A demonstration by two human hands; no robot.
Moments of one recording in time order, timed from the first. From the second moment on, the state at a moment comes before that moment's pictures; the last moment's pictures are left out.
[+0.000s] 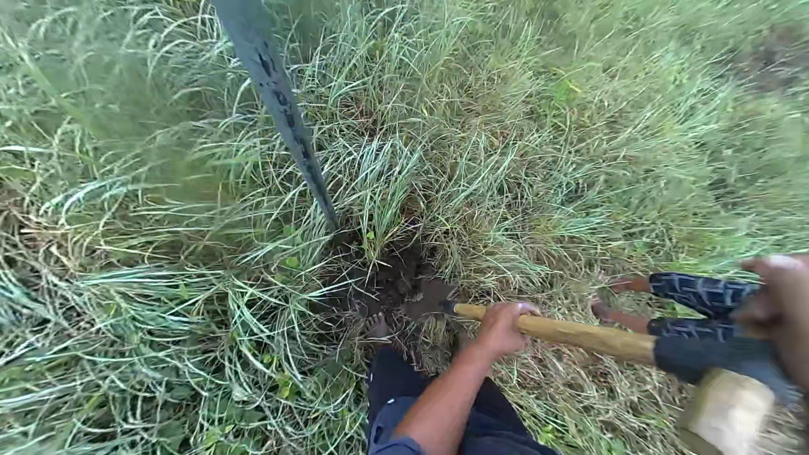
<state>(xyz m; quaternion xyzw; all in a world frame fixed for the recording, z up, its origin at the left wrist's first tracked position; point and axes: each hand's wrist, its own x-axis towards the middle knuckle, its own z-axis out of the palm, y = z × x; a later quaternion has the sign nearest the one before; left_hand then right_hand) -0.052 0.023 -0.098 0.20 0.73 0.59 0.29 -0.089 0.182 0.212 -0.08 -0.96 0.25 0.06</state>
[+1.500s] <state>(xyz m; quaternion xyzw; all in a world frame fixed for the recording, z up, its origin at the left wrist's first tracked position) -0.153 0.112 -0.023 0.00 0.88 0.12 0.46 -0.200 0.247 -0.038 0.01 -0.90 0.26 -0.35</state>
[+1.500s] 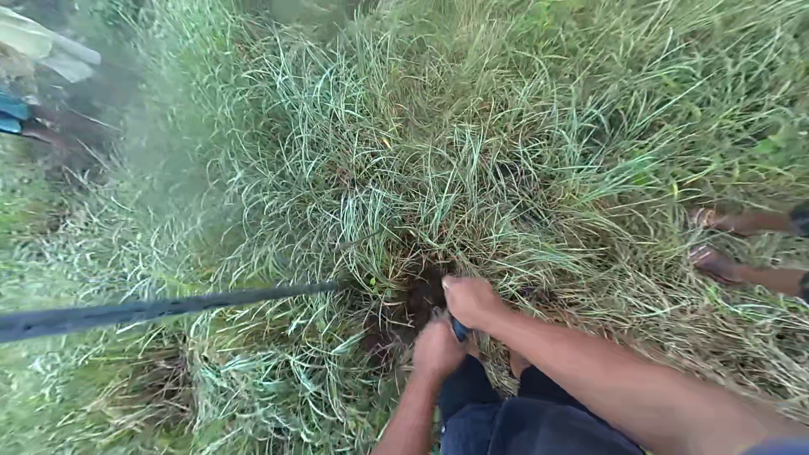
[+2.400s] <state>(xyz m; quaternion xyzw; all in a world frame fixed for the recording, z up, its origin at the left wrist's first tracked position) -0.035 0.162 -0.101 -0.03 0.83 0.11 0.54 -0.088 0.285 -0.124 0.00 -0.89 0.23 -0.40</state>
